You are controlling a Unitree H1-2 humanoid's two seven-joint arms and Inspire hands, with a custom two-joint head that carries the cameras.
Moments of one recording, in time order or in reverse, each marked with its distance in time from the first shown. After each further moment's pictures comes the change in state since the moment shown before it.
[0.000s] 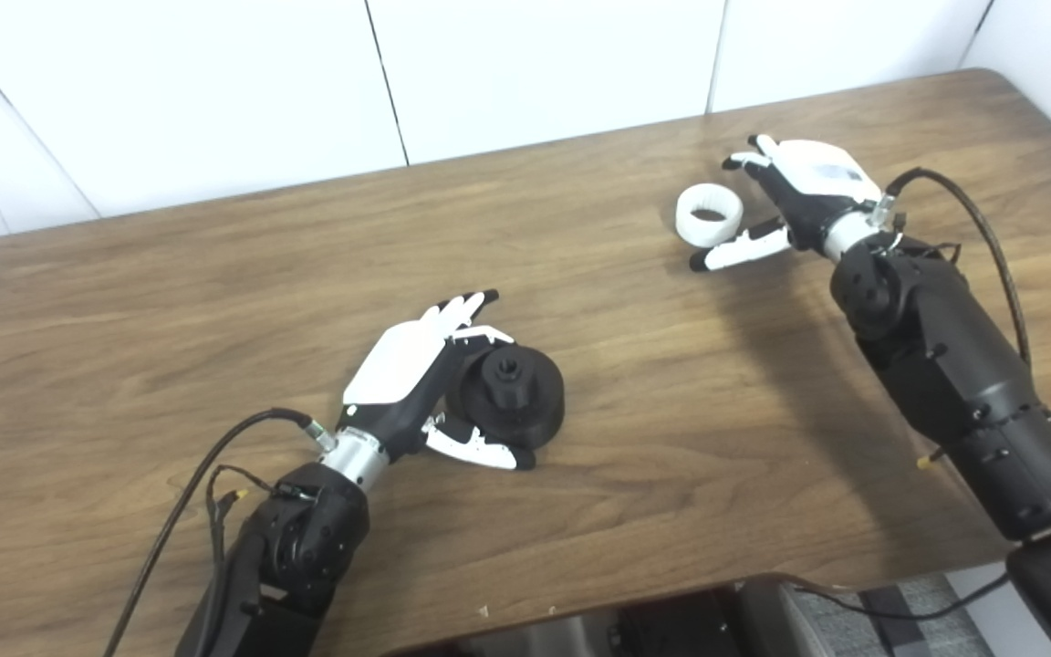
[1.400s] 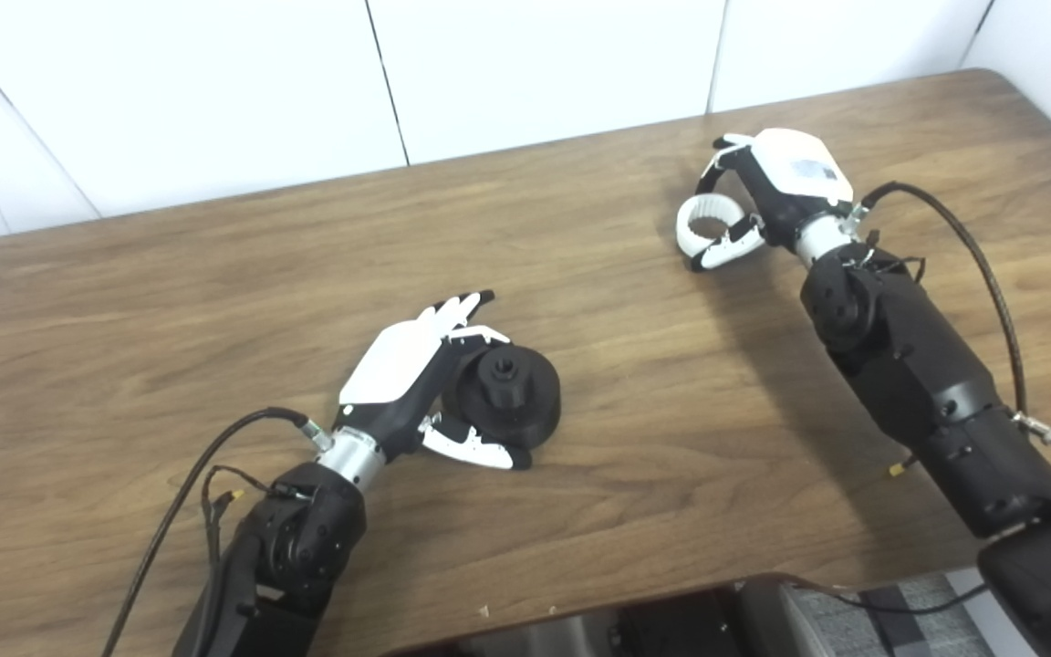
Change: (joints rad) left arm 0.003 0.001 0.009 -0.013 0.000 0.004 -0.018; right arm -0.017 0.046 0.012 0.097 0.088 -0.118 -0.288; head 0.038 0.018
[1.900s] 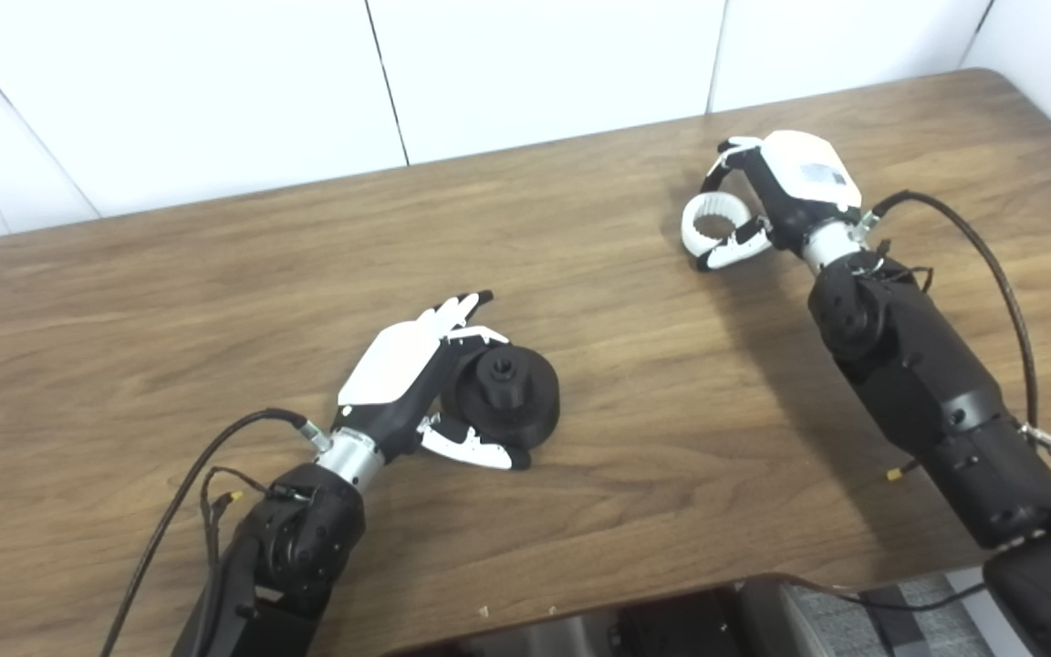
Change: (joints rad) left arm 0.003 0.000 0.005 -0.003 0.001 0.002 -0.001; right arm 0.039 -0.001 -0.028 -0.043 0.028 -0.026 -0.042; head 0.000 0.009
